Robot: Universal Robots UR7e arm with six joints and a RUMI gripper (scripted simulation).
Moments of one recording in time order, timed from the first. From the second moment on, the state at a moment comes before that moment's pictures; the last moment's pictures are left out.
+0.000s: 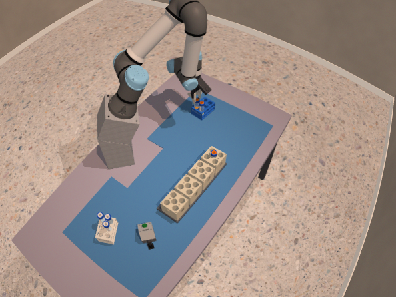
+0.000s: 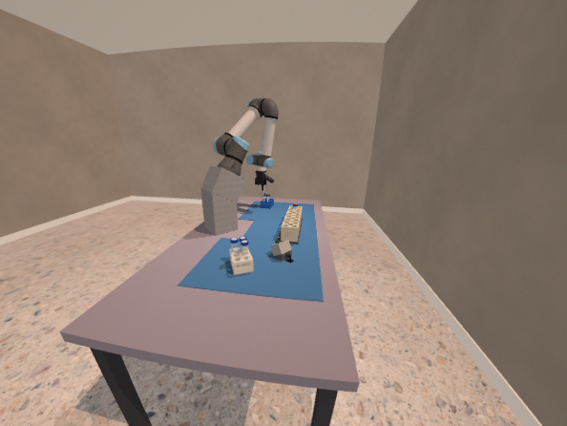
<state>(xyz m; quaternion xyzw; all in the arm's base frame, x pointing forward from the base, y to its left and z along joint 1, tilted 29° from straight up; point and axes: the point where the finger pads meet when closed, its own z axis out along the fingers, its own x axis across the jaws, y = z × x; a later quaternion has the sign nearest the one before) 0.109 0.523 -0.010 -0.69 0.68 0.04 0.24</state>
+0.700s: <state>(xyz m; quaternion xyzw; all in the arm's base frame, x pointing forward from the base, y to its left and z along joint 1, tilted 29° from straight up) 0.095 0.503 0.035 -0.69 0.68 0.04 0.24</state>
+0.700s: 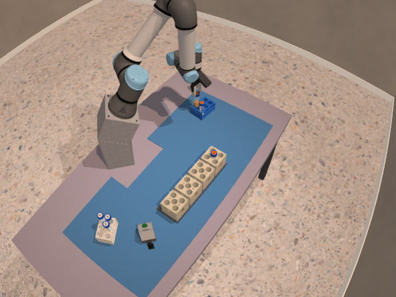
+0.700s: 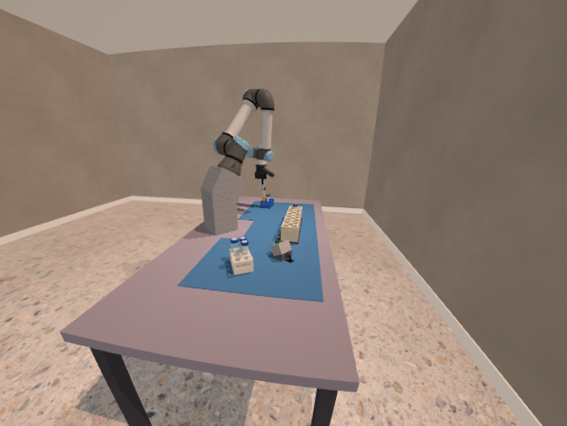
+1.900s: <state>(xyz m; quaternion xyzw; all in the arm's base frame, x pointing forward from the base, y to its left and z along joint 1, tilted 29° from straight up) 0.094 0.449 0.105 -0.72 0.65 0.03 0.25</state>
